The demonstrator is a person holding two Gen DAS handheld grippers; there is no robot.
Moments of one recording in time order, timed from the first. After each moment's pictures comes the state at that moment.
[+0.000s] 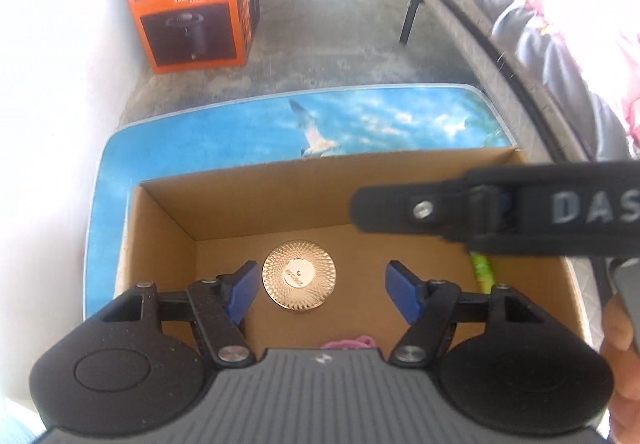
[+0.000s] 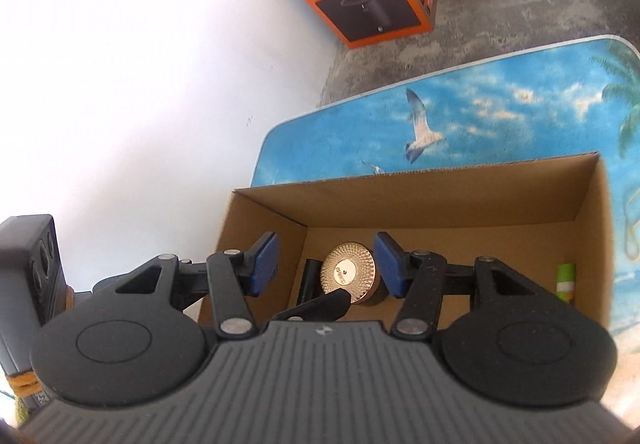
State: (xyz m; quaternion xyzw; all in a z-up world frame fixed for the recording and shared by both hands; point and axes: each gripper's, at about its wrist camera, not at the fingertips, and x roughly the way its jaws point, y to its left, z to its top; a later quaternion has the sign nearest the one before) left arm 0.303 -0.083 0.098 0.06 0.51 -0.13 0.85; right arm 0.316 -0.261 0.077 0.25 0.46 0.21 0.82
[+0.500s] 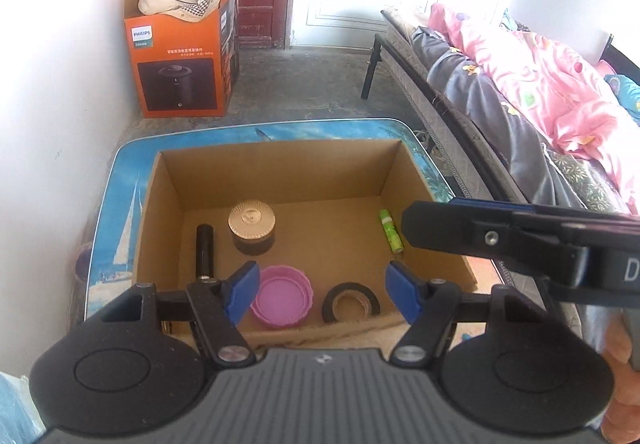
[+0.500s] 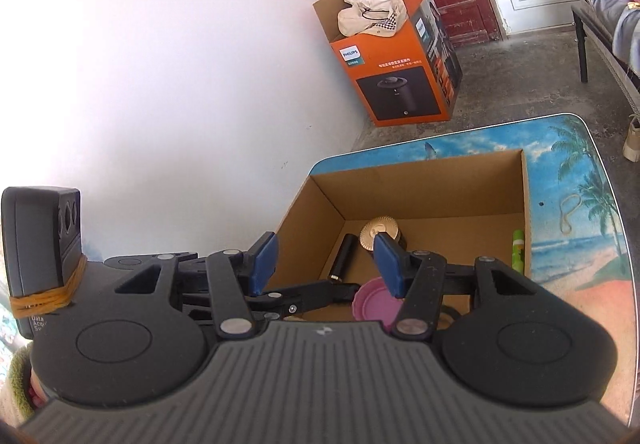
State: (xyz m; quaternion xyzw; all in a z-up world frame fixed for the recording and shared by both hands) left arm 0.153 -0.072 0.145 0.03 0.43 -0.16 0.89; right arm 0.117 -0.279 0.148 0.20 0.34 0.23 0.89
